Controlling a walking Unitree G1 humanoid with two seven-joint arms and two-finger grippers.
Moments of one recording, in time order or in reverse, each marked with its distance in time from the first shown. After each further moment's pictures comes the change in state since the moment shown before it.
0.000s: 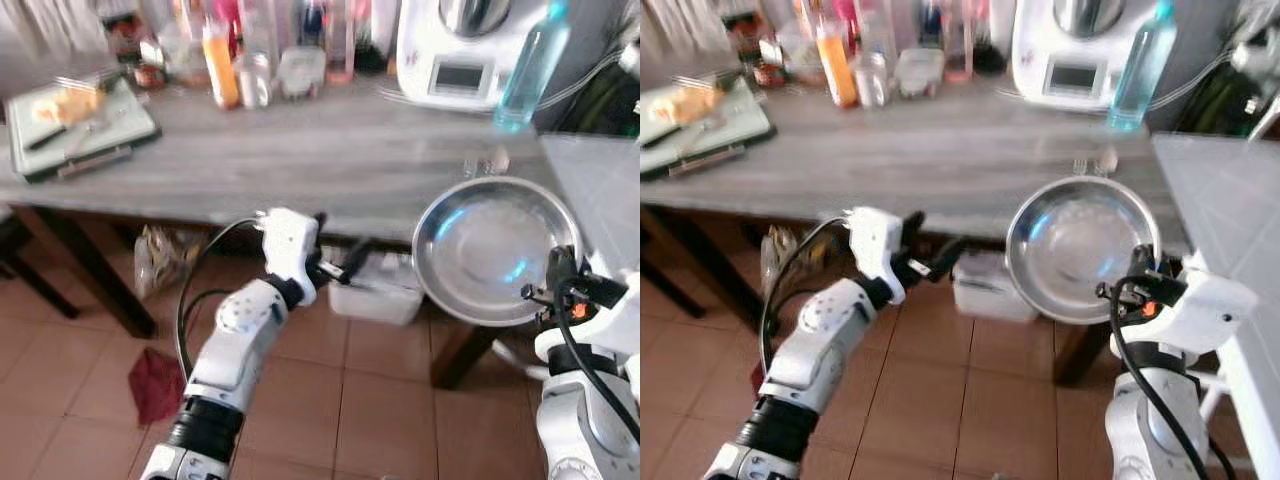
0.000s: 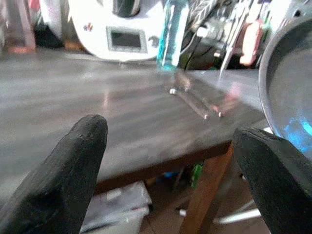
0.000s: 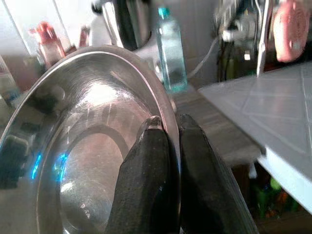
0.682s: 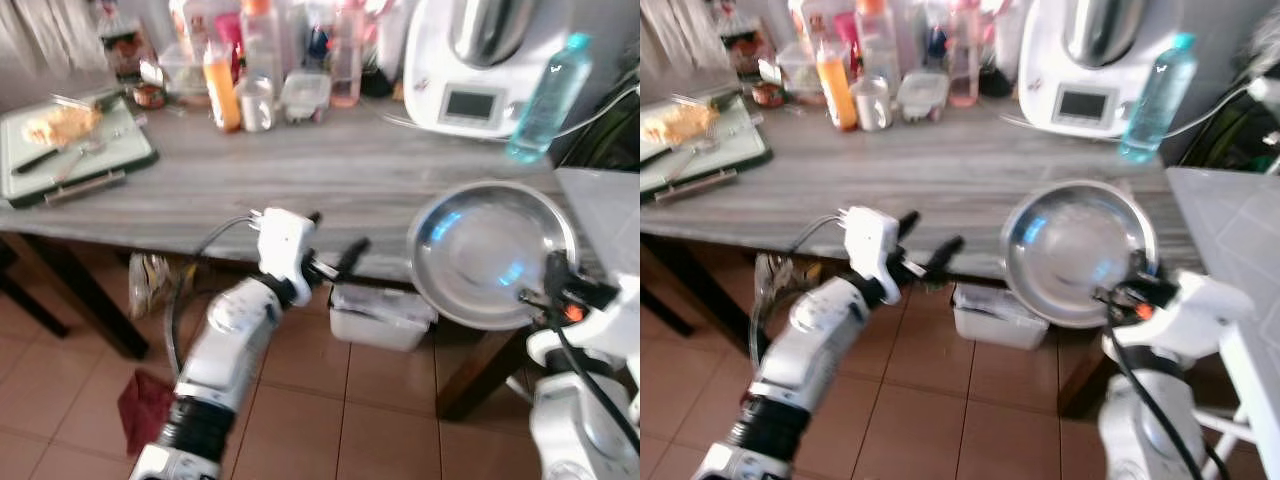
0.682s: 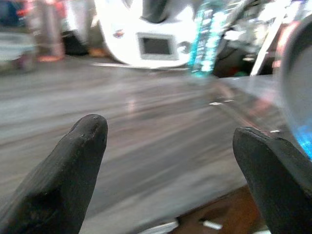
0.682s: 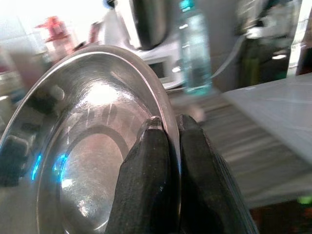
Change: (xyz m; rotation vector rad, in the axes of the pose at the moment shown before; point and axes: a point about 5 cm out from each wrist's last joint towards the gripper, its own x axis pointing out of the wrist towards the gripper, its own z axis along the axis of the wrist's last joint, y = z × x) left arm -0.009 0.013 -0.001 0.024 0.019 0.040; right arm -0.002 0.008 -0.004 0.015 0.015 0.030
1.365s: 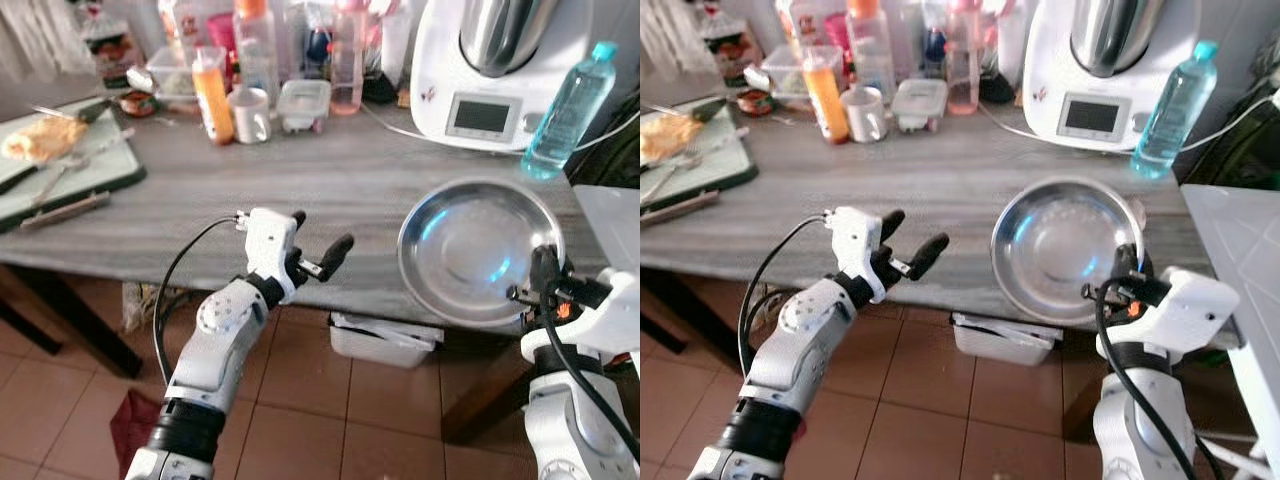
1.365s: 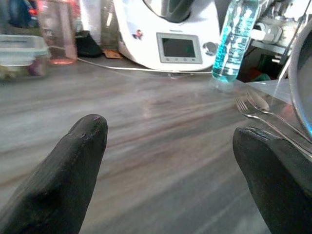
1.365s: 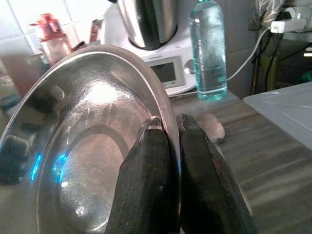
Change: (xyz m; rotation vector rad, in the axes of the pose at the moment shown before) left arm 0.000 0.000 0.001 0.000 0.003 -0.005; right arm 0.001 0.000 0.000 -0.004 -0.003 0.000
